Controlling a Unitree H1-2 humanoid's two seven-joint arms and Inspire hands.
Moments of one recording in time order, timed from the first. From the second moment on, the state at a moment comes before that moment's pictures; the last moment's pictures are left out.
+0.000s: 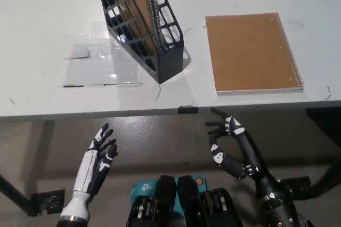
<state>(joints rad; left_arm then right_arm) -0.12 0.10 -0.04 0.31 0.24 -0.34 0.07 -0.23 -0.08 0.24 0.30 -0.28 -0.39 -0.11</state>
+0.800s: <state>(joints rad) -0.02 0.10 -0.08 0.31 0.18 -0.40 0.04 -0.55 -0.01 0.25 0.12 -0.32 -0.17 -0.03</state>
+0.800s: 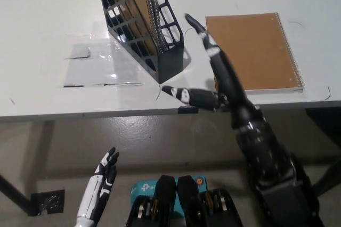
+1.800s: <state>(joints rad) -0.02 0.12 -0.11 0.30 0.20 -0.41 0.02 -0.83 0.06 0.12 0.55 -0.18 -0.14 0.02</state>
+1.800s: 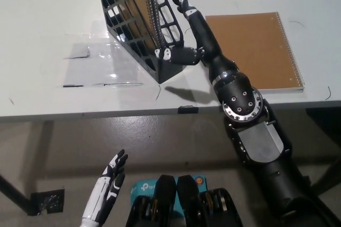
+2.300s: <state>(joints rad) -0.02 0.12 -0.13 0.30 0.24 -0.40 0.02 -0.90 0.10 0.08 0.57 -0.07 -0.11 0.08</state>
